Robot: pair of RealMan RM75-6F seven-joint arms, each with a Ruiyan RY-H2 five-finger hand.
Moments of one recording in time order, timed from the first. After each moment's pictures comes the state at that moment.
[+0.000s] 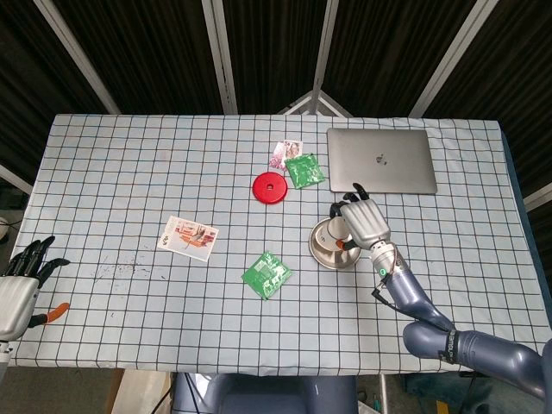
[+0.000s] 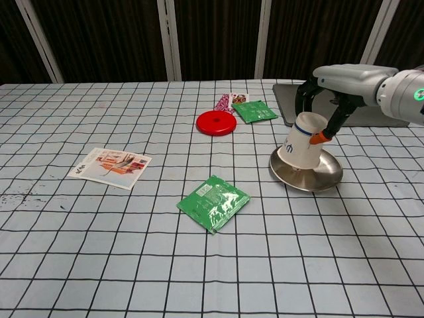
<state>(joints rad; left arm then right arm) -0.11 -1.08 0.00 -1.65 1.54 1.45 0.08 0.78 -1.46 0.24 -1.43 -1.02 0.89 -0.35</state>
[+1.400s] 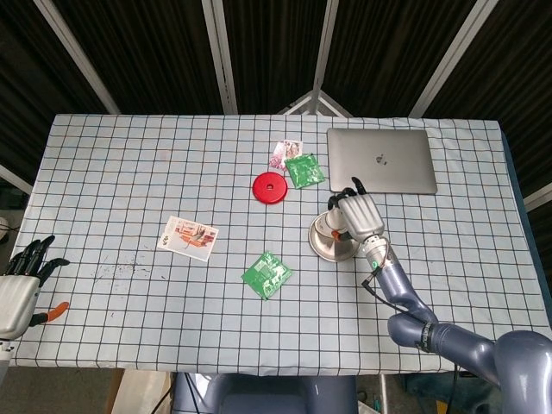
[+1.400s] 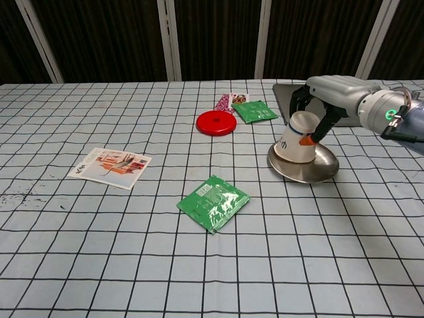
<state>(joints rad) -0.11 -1.09 -0.01 -1.65 1.52 1.44 0.10 0.80 -1.67 0.23 -1.08 -1.13 0.92 -0.17</state>
